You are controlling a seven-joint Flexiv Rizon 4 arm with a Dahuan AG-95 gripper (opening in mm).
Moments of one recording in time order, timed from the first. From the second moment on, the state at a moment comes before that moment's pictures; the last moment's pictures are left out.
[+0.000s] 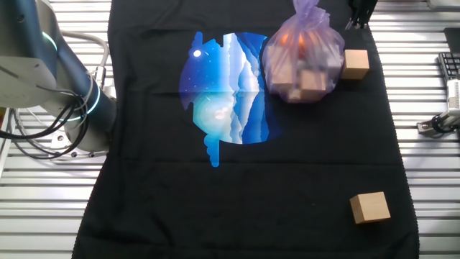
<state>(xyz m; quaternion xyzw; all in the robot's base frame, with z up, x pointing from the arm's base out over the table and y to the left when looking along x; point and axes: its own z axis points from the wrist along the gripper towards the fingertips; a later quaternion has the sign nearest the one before) 0.605 0.151 0.260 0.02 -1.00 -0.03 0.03</state>
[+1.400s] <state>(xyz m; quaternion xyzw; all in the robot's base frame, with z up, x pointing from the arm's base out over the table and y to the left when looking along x) 0.603 0.151 0.260 0.15 -0.99 0.03 0.02</state>
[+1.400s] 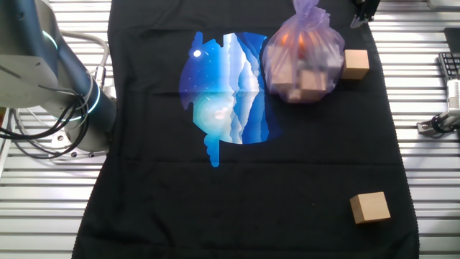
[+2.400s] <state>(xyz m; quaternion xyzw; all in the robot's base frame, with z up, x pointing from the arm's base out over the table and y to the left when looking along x) 0.588 0.181 0.251 0.11 -0.99 0.02 0.02</state>
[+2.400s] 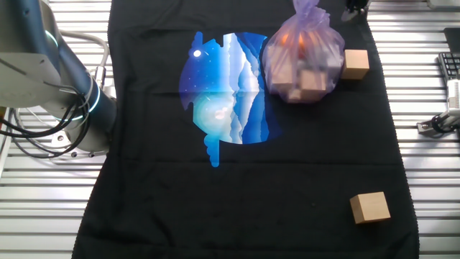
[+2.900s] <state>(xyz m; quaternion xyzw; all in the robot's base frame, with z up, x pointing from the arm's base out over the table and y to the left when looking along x) 0.565 0.178 0.243 0.11 -0.99 0.01 0.01</state>
